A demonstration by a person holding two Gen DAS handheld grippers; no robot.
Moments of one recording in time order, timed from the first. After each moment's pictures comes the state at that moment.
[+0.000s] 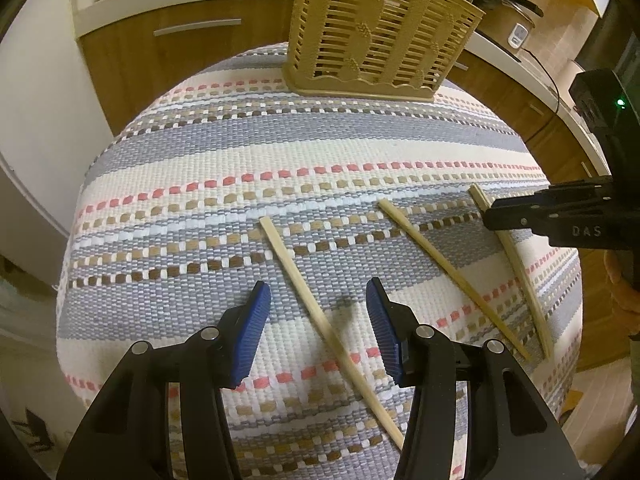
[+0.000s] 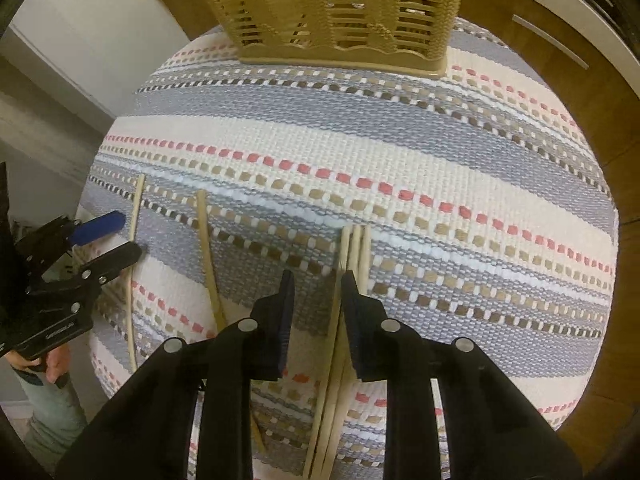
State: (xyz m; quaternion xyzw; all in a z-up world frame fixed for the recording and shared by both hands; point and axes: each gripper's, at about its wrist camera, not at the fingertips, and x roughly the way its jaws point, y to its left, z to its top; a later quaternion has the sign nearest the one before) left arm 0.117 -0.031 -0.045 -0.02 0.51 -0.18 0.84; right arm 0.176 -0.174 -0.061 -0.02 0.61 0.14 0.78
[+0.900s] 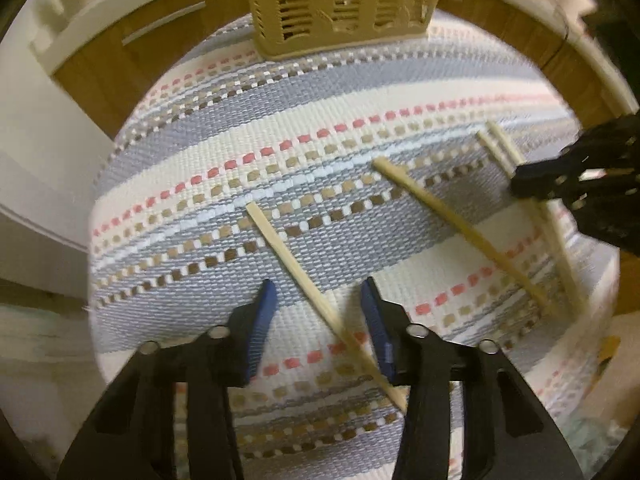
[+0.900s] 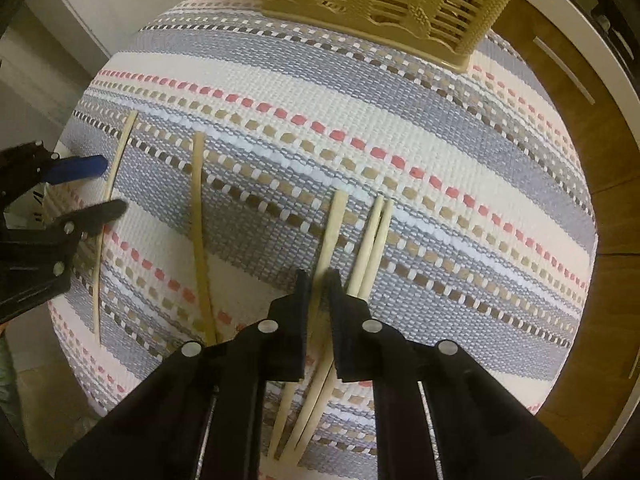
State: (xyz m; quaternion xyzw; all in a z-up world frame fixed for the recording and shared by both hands) left arm 0.127 -0.069 -0.045 0.12 0.58 -0.16 0.79; right arm 0.162 -0.148 -0.074 -0.13 0.62 0.14 0.76
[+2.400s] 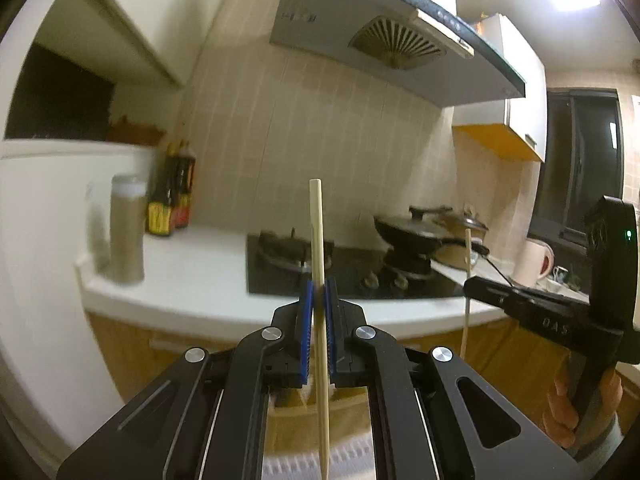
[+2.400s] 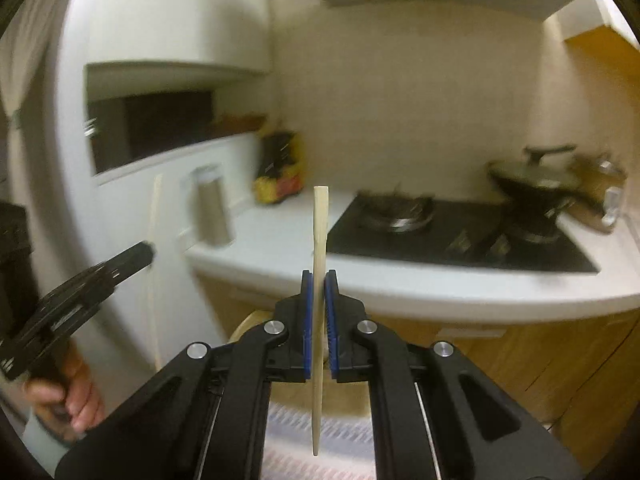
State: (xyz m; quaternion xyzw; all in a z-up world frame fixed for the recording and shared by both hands) left arm 0.164 -0.057 0.196 -0.08 0.10 -0.19 0.97; right arm 0.170 -0.226 0.191 0.02 0.18 0.12 0.98
